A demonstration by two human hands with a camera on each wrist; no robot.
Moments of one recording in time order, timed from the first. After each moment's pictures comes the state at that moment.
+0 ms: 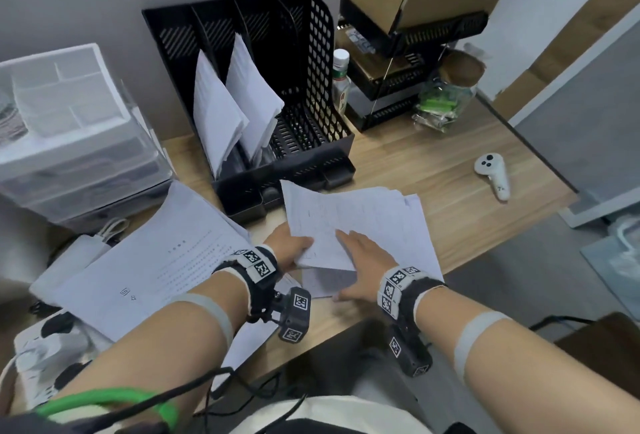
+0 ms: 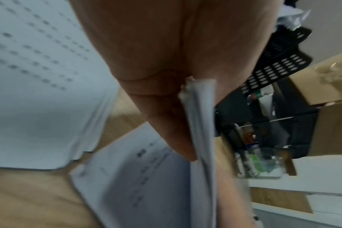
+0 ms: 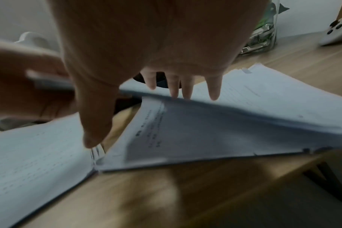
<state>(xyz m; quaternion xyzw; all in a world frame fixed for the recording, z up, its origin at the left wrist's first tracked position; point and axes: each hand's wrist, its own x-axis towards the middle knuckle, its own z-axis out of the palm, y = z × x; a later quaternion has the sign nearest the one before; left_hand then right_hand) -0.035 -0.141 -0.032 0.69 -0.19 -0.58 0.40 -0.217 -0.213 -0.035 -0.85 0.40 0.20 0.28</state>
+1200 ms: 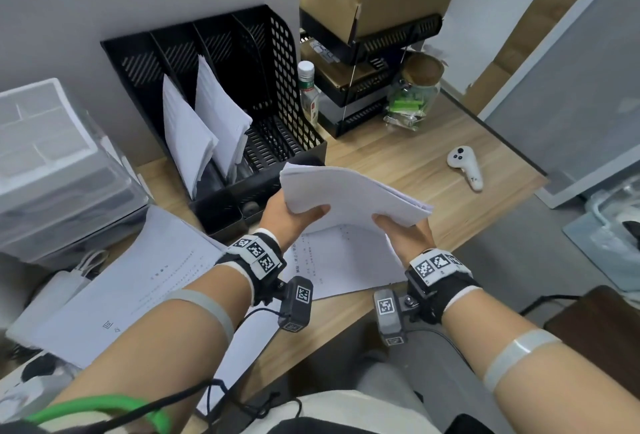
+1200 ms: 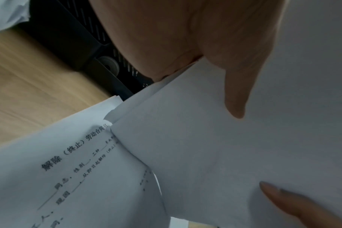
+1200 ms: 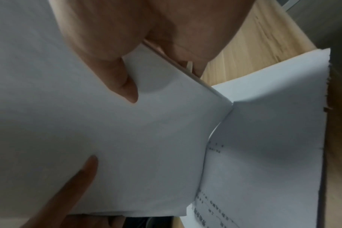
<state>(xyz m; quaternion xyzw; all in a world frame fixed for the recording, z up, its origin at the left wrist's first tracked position) -0.047 -0.188 0.010 0.62 -0.34 -0.45 0.54 -0.257 -0.242 0.042 -0.53 0.57 -0.34 0.53</state>
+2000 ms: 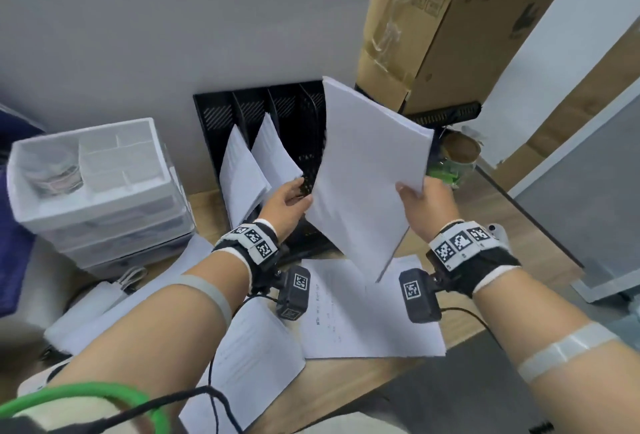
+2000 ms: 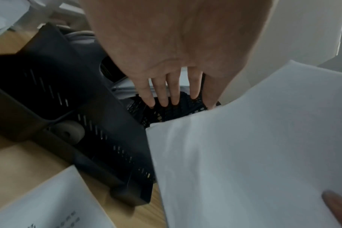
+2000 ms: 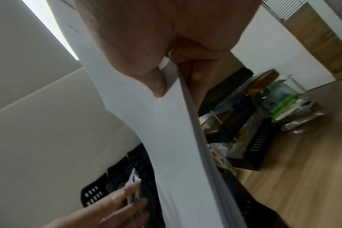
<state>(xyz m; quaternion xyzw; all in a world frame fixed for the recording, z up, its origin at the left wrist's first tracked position) 0.040 -0.222 0.055 0.66 -0.31 -0.37 0.57 -0.181 -0.319 0.149 -0.79 0.50 -0.22 0.28</state>
